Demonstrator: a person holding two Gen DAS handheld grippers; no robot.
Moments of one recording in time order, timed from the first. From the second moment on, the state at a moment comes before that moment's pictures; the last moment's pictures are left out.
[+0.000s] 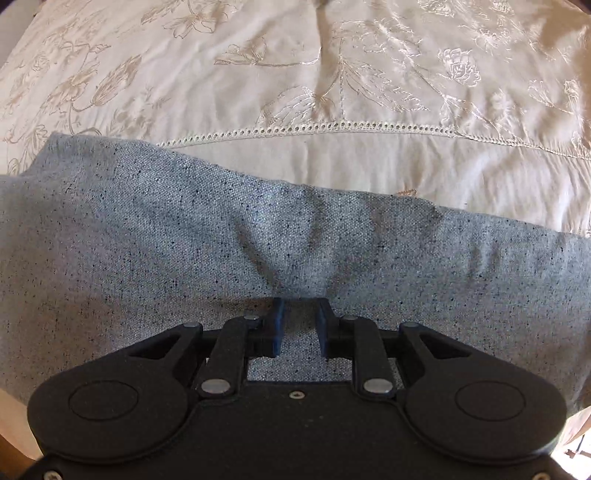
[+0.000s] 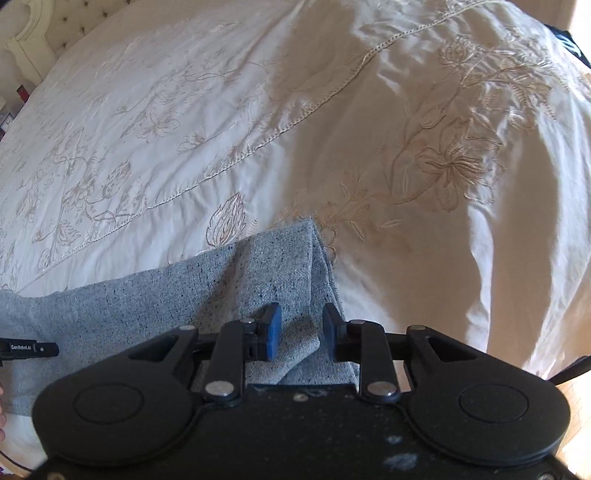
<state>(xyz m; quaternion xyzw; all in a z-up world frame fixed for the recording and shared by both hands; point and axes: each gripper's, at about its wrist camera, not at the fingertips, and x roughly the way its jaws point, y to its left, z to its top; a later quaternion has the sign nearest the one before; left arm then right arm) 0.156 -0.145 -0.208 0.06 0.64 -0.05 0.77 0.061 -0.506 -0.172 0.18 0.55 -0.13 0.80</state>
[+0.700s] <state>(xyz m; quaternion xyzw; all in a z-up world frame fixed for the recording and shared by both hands) 0.138 -0.174 -0.201 0.09 0.62 -0.04 0.78 0.088 -0.443 -0.156 0.11 0.57 -0.05 0.81</state>
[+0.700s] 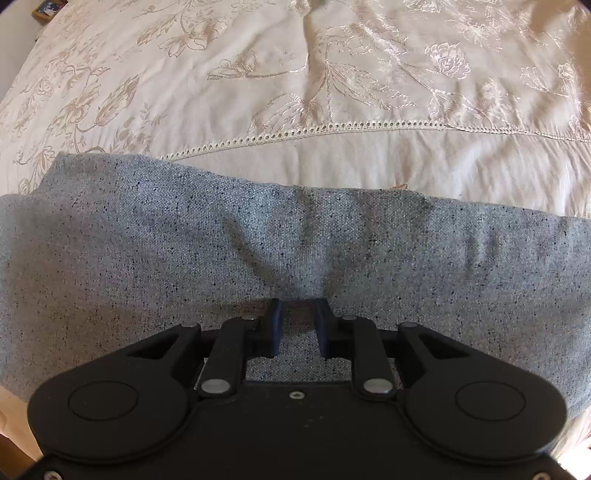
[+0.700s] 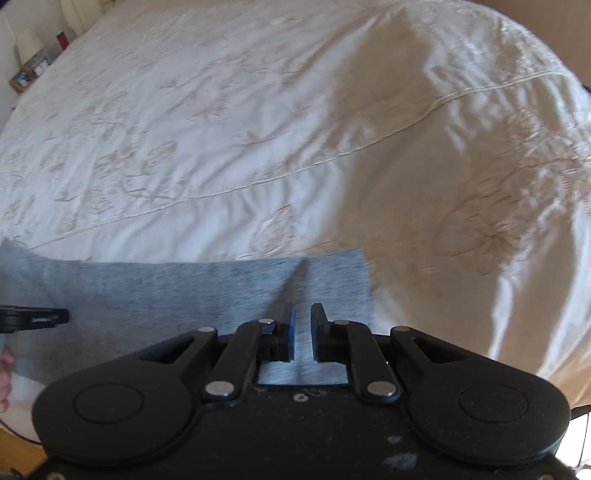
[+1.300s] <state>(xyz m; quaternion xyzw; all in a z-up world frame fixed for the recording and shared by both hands) 0.155 0.027 -0.160 0.07 0.59 0.10 0.80 0.121 -0.365 -0.156 0.15 0.54 -0.07 0.83</state>
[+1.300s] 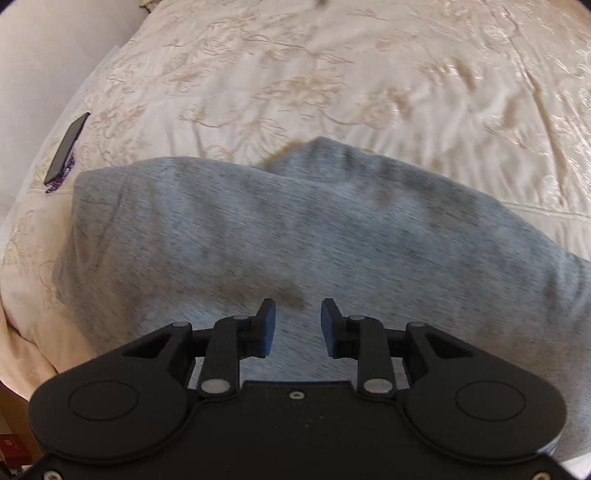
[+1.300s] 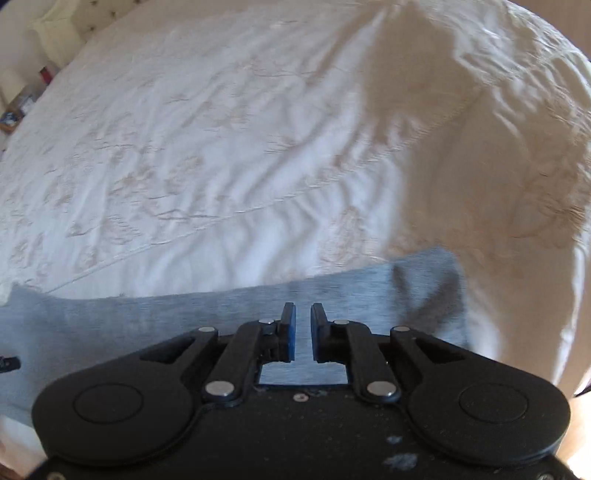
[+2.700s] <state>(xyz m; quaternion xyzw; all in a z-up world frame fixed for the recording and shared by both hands) 0.134 0.252 -0.198 0.08 0.60 0.06 0.79 0.356 0.058 -0.233 0.05 0.57 0.10 0.81</state>
